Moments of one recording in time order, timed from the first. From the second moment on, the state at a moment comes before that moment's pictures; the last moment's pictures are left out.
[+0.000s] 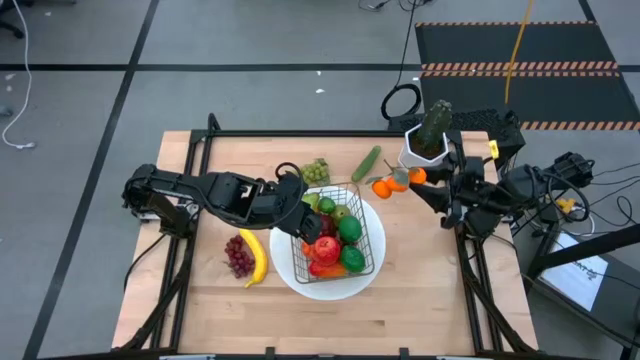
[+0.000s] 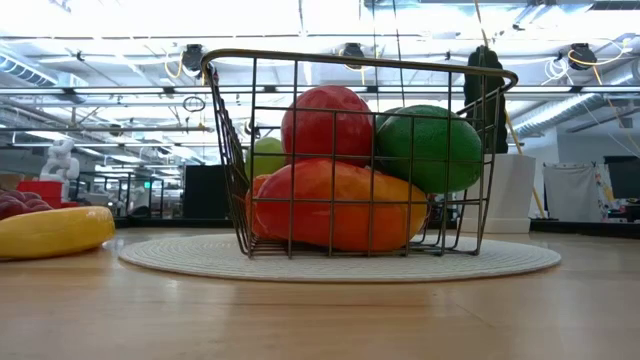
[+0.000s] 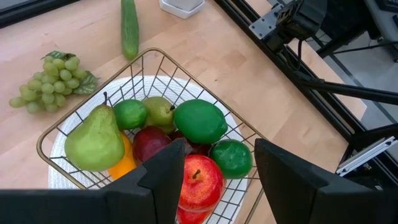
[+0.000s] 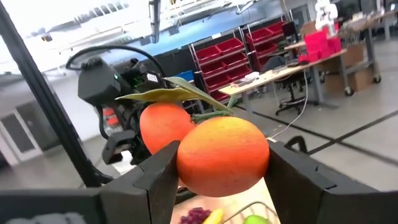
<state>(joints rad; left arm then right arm) -0.25 1.69 1.92 -1.09 -0.42 -1.00 0.44 0.71 0.88 -0.05 0.68 0.29</state>
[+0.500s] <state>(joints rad) -0.25 1.69 1.92 -1.09 -0.42 -0.99 0.44 0.73 0.88 -0.05 0.68 0.72</state>
